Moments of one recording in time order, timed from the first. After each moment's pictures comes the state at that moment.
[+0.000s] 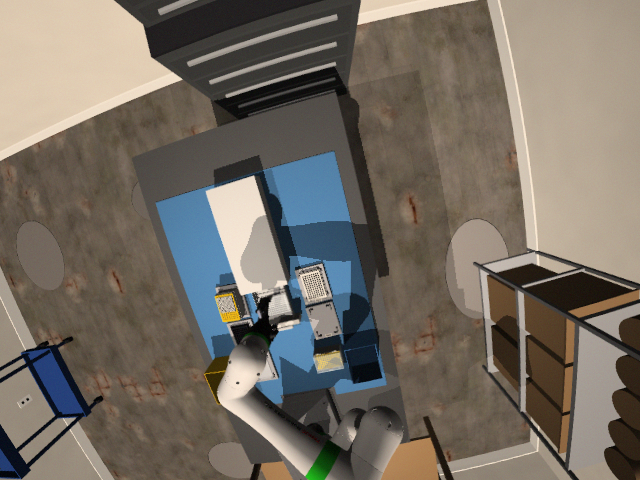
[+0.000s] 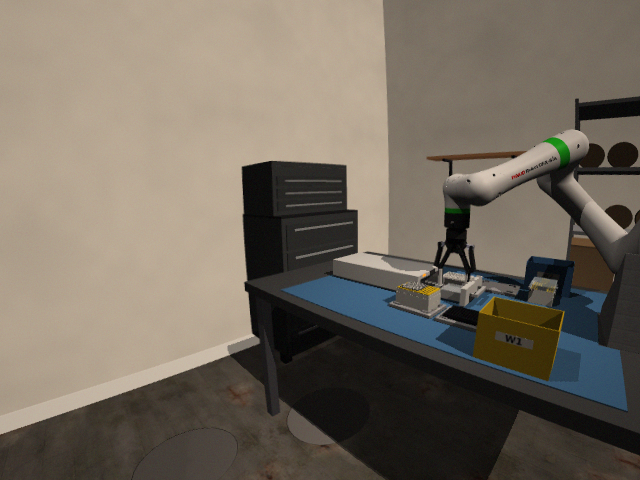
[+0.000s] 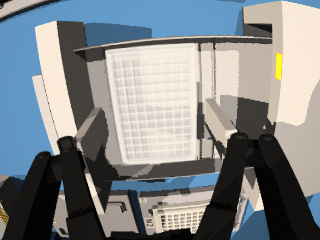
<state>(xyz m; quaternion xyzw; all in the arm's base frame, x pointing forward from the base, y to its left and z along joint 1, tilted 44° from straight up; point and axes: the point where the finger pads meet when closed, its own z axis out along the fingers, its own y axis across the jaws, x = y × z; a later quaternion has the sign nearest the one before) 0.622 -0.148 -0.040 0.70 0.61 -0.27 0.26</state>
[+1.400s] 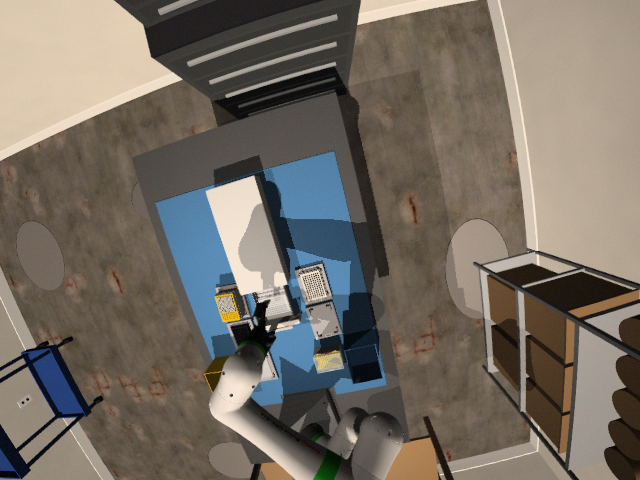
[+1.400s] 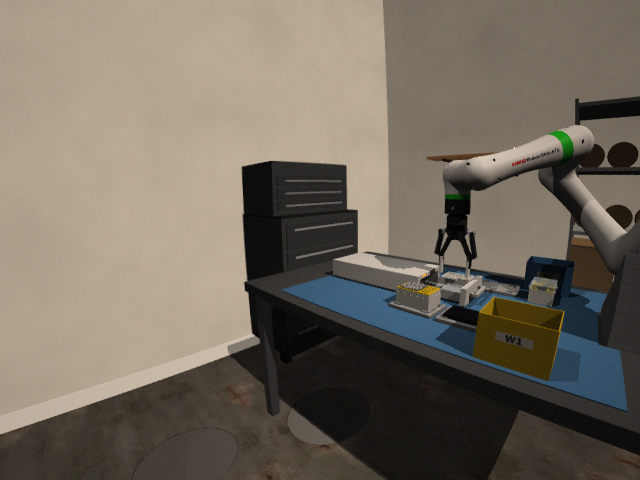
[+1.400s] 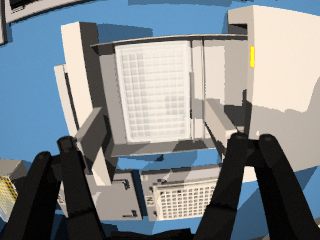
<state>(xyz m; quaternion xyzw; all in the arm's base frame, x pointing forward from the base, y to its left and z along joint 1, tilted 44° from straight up) 0.625 -0.114 -0.004 0.70 0.61 -0.27 0.26</state>
